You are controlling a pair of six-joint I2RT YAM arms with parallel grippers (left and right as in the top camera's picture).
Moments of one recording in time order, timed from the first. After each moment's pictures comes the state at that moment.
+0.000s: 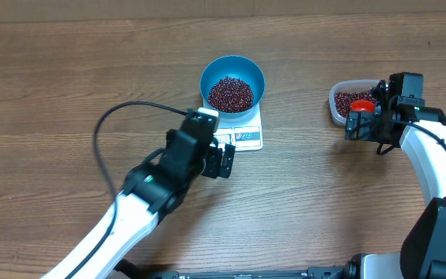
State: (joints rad) left arm -0.61 1.24 0.90 -0.50 -0.13 -0.31; right arm -0.17 1.60 1.10 -0.72 0.02 -0.04
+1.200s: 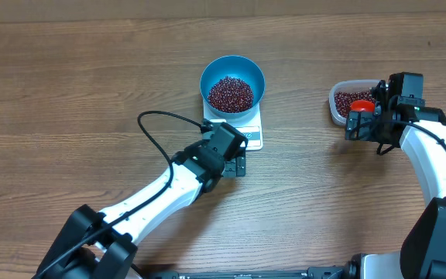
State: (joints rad) left arm -0.69 1.60 0.90 -0.41 -0.21 -0.63; right arm -0.17 1.60 1.10 -0.72 0.02 -0.04
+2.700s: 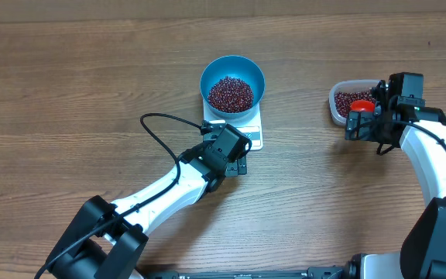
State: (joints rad) left arm -0.70 1.65 0.90 -0.37 -0.26 -0.70; right arm -0.17 1.60 1.10 -0.72 0.02 -0.04
